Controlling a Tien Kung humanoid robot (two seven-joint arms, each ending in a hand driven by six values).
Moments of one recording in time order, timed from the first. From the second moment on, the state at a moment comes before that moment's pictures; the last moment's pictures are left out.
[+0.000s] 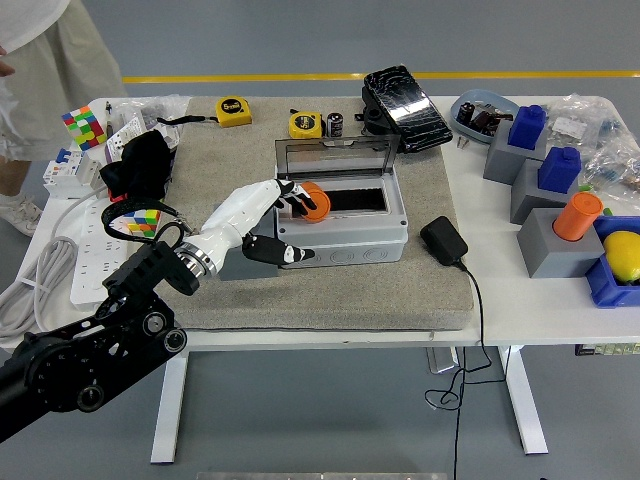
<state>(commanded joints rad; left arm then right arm) -0.54 0.27 -0.65 -1.30 1.67 0.30 0.09 0.17 -0.23 0.21 0.35 -0.09 -0.10 -0.10</state>
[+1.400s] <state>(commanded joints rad) -0.59 0.17 -0.62 -1.34 1.63 0.27 0.13 0.16 -0.23 0.22 0.35 -0.09 -0.10 -0.09</state>
